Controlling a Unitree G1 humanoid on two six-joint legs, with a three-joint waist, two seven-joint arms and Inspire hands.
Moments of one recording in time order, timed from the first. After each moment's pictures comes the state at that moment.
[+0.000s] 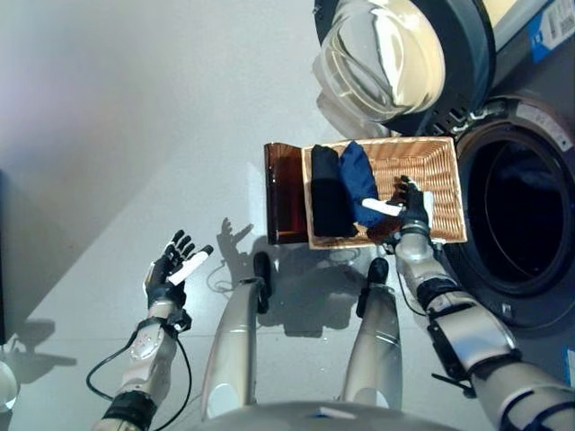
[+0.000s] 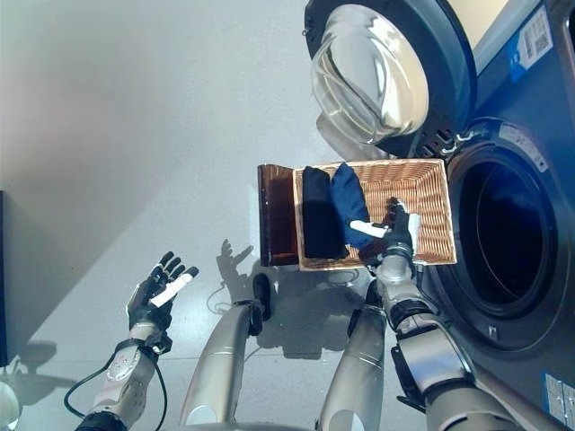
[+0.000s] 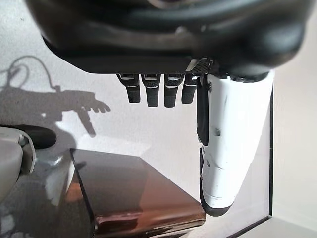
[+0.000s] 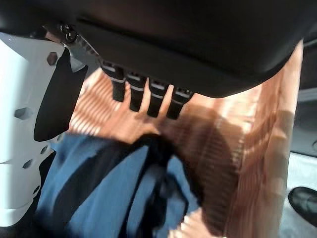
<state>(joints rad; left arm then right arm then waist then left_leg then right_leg) 0.04 0.34 -0.16 0.55 -0.68 -0.36 0.06 -0.69 -0.34 0.29 1.19 0.22 -0.22 -0.39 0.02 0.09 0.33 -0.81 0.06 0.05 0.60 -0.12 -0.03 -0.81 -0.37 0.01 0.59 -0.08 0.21</state>
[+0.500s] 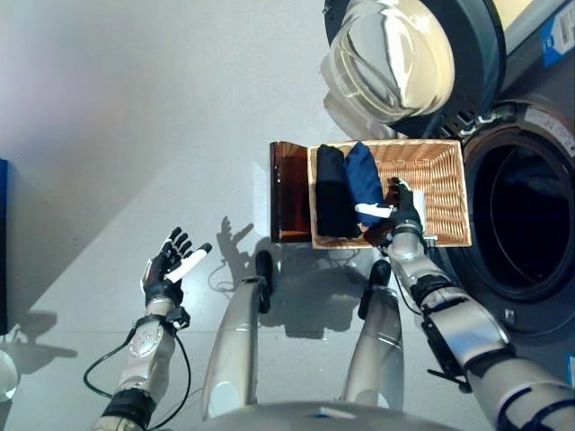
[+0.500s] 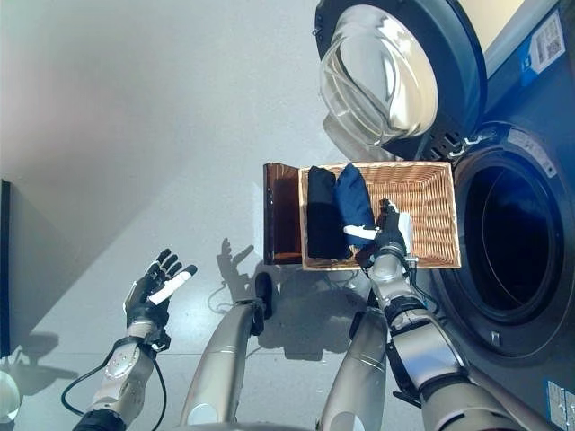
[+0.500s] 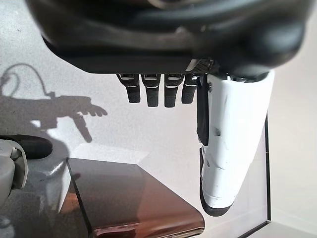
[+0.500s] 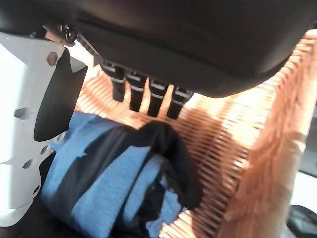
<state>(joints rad) 0.04 0.34 -0.14 0.55 -0.67 -0.36 0.06 -0.73 -0.35 0.29 1.24 0.16 -0.19 -0.42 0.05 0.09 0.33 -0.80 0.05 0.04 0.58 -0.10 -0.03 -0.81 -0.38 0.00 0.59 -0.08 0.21</state>
